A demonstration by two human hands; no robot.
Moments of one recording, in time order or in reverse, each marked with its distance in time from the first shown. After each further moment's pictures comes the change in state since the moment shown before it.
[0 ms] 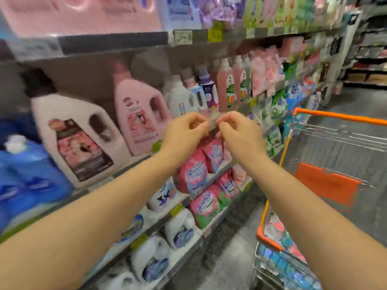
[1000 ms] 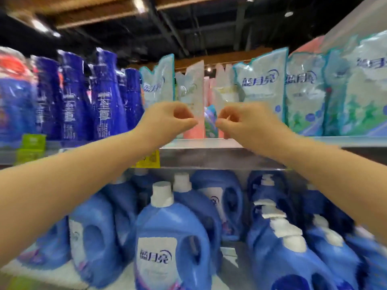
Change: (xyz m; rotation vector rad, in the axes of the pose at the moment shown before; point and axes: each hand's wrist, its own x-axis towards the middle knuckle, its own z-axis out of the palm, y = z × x) left_hand -0.194 -0.019 -0.684 0.959 0.717 -0.260; right_hand -0.086 -0.535 0.400 0.206 -0.544 -0.970
